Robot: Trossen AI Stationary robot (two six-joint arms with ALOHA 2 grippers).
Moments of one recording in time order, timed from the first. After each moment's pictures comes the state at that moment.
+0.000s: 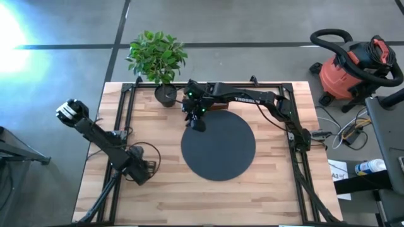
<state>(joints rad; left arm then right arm) -0.73 1.38 0.59 -0.83 -0.06 -2.19 -0.26 2.20 2.06 -0.81 -0.47 -0.18</state>
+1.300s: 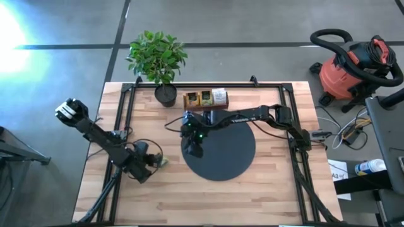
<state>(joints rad) -0.69 1.34 0.51 -0.64 -0.43 -2.12 -0.08 2.20 1.76 -0.47 -0.54 0.18</state>
